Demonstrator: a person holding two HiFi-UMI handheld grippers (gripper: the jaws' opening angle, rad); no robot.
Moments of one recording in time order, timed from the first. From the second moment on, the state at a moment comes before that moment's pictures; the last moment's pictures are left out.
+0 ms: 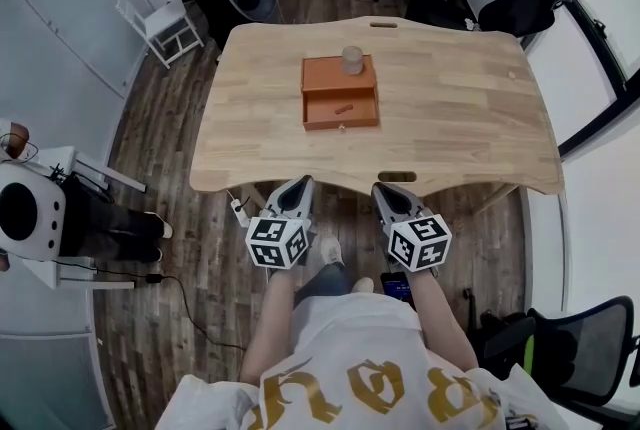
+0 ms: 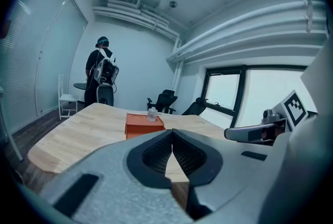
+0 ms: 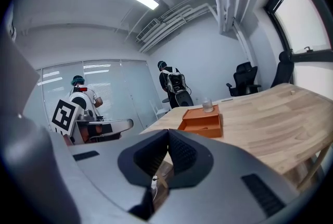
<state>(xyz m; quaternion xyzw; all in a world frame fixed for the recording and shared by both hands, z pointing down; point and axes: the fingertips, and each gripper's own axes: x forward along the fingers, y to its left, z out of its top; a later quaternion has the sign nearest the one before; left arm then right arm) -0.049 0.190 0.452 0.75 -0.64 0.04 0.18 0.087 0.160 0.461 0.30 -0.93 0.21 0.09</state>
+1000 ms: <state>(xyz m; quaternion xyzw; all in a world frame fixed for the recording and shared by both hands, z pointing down) -0.154 -0.048 0.485 0.77 -0.60 0.05 0.21 -0.008 -0.065 0.504 0.36 -0.90 0.22 0.14</state>
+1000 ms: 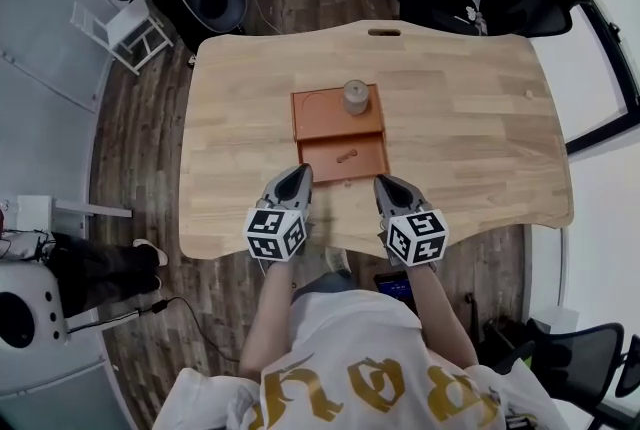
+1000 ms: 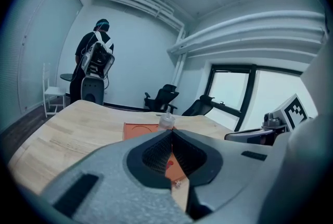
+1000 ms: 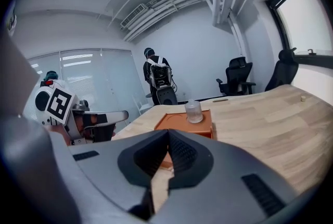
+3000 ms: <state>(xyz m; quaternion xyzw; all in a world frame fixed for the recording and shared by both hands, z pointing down) -0.152 -0.147 0.516 0.81 -0.54 0.09 0.20 0.006 -0.151 0.522 0.43 -0.86 0.25 0.11</state>
